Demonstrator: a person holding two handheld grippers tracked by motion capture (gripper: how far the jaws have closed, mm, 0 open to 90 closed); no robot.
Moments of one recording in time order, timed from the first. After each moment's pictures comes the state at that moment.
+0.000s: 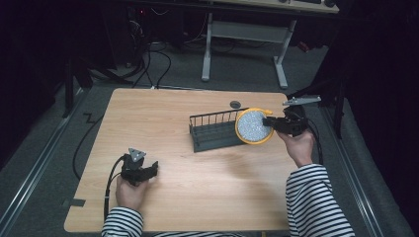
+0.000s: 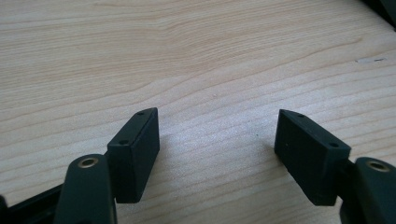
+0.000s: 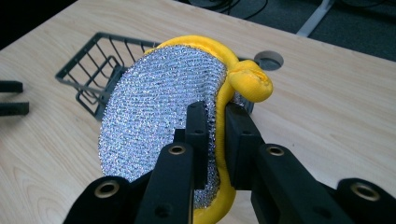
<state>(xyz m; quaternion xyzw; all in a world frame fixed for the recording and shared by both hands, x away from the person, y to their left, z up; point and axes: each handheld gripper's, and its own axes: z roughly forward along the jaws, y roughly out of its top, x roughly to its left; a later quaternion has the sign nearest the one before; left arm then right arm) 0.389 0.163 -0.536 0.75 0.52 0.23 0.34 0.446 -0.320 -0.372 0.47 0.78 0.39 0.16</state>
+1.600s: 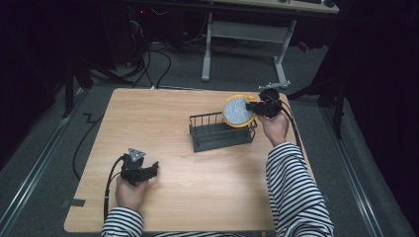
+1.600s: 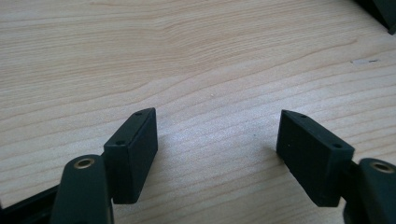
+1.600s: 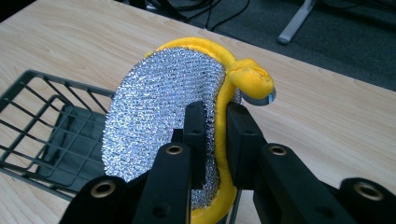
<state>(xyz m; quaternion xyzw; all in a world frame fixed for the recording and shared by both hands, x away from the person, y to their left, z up) 0.389 0.164 -0.536 0.75 0.52 0.22 0.34 0.528 -0.278 -0.395 0.49 0.77 0.36 0.18</state>
